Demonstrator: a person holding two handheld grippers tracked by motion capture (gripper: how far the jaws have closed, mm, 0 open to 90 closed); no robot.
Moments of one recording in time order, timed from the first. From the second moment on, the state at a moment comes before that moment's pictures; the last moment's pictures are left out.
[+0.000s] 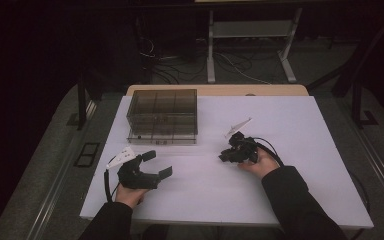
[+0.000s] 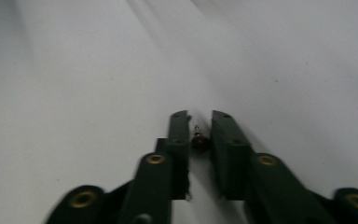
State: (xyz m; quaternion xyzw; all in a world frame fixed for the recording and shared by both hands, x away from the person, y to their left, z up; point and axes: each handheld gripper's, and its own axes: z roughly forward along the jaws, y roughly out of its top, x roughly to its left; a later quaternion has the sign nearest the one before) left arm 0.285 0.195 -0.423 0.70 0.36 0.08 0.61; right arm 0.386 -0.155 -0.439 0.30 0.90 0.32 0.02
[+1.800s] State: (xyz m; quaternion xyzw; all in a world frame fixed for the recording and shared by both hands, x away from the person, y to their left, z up) left arm 0.284 0.197 -0.422 0.70 0.36 0.08 0.61; right arm 0.439 -0.021 -0.337 0.19 0.90 0.39 0.01
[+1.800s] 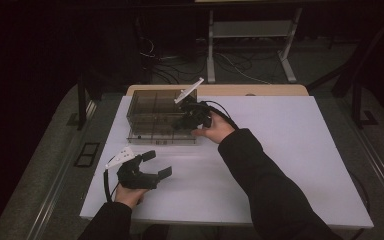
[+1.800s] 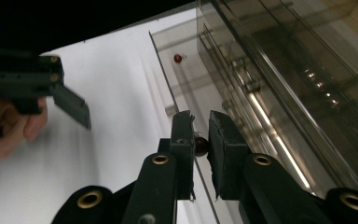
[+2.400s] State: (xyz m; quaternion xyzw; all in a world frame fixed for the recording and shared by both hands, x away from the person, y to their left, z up) left arm 0.285 0.199 -0.422 0.70 0.36 0.08 0.61; right arm 0.459 0.032 -0.340 0.19 0.90 0.39 0.00
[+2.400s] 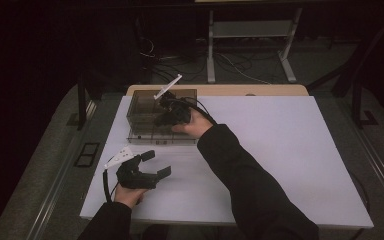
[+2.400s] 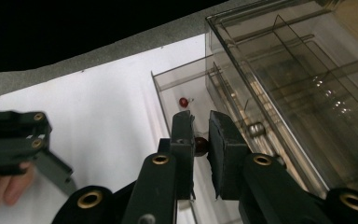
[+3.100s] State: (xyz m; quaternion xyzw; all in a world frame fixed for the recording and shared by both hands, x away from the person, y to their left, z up) left arm 0.284 0.201 -0.422 0.70 0.37 0.08 0.61; right arm 0.472 0.075 -0.367 0.18 0.90 0.40 -0.02
